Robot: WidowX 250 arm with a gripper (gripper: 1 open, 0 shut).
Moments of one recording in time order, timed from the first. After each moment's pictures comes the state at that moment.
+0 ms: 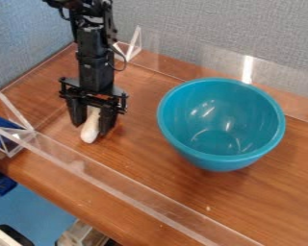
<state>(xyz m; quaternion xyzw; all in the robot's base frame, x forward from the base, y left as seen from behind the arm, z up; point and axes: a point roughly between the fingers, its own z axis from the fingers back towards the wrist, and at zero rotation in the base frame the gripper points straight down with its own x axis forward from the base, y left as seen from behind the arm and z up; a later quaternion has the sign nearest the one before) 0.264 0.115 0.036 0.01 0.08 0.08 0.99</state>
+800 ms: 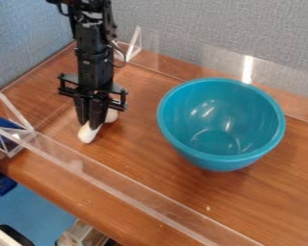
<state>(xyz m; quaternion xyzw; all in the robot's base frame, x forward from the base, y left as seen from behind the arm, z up) 0.264 0.115 0.046 0.01 0.07 0.08 0.99</state>
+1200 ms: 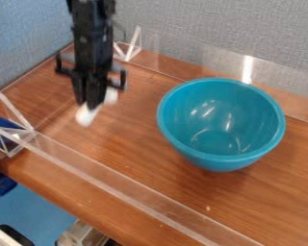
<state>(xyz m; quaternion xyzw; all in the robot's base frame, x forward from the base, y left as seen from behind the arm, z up) 0.268 0.105 0.102 0.02 0.02 0.07 1.00</state>
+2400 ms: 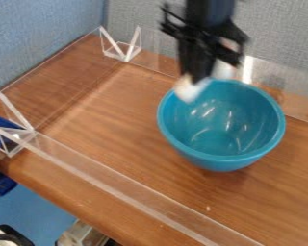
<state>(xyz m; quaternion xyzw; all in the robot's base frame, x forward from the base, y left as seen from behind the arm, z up) 0.286 -0.051 0.148 0.00 -0.02 -0.15 0.99</state>
